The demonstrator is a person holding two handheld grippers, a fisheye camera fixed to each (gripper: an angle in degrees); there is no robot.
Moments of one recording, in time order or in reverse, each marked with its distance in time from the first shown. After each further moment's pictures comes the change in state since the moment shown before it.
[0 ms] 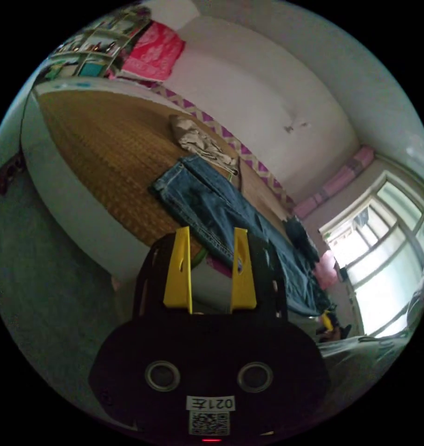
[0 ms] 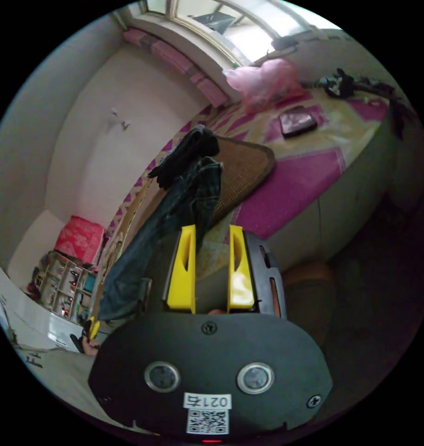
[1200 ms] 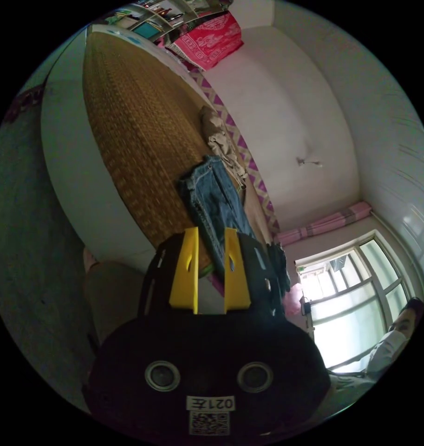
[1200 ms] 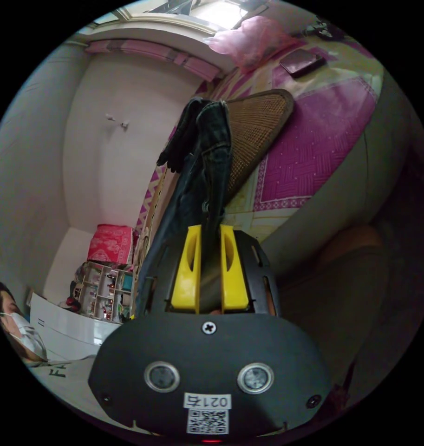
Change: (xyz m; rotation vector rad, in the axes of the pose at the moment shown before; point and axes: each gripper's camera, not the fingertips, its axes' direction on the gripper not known) left arm -0.093 -0.073 0.043 0.001 0.137 -0.291; right arm 0.056 -0.007 0.115 -0.135 -0.200 0.165
